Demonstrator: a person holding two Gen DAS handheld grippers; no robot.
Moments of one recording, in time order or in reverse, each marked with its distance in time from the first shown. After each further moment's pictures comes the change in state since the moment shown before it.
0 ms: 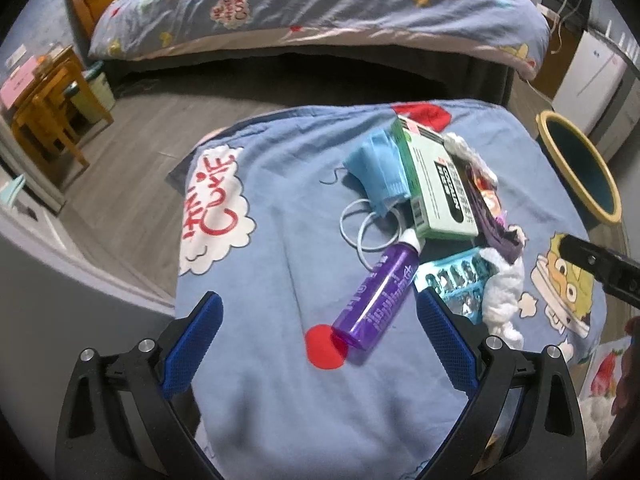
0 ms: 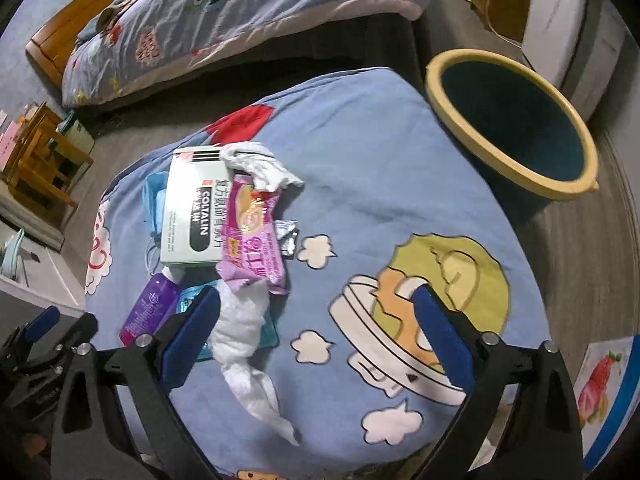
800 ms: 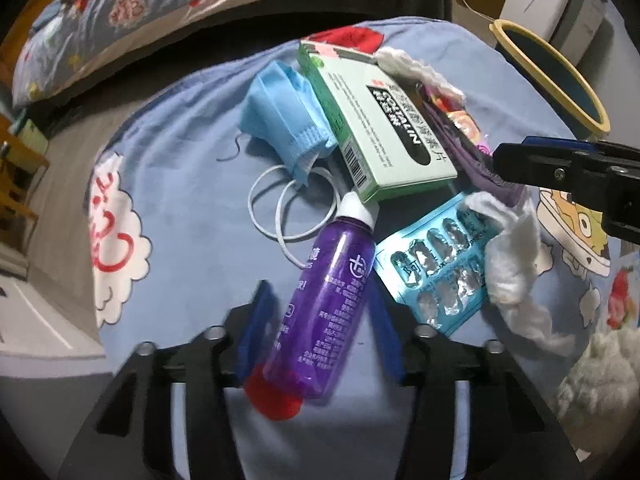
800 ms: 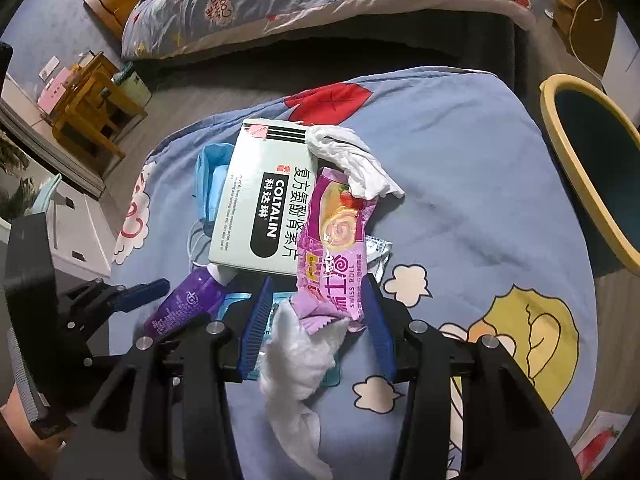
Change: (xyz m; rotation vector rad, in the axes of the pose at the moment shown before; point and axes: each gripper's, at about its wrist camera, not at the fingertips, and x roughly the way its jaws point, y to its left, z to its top) left arm 0.072 -0.047 0.006 0.247 0.141 -0.119; right arm 0.037 0.037 0.021 -0.184 0.060 0.156
